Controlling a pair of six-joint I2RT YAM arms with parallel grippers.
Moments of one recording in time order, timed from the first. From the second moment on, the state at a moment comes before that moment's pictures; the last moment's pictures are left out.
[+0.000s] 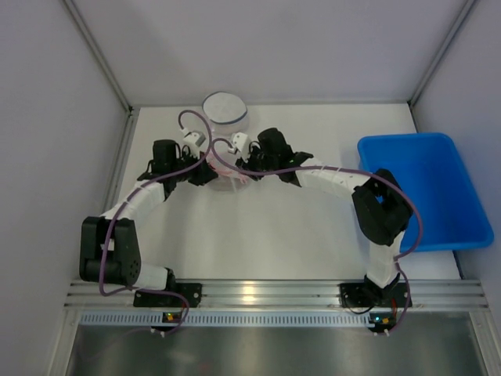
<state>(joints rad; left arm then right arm) -0.09 1.42 0.84 -0.06 0.64 0.00 0.75 1.89 1.37 -0.03 -0.28 -0.41</state>
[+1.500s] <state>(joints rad) -0.14 1.52 0.93 -0.24 0.77 -0.22 0.81 1.91 1.39 -0.06 -0.47 -0.73</state>
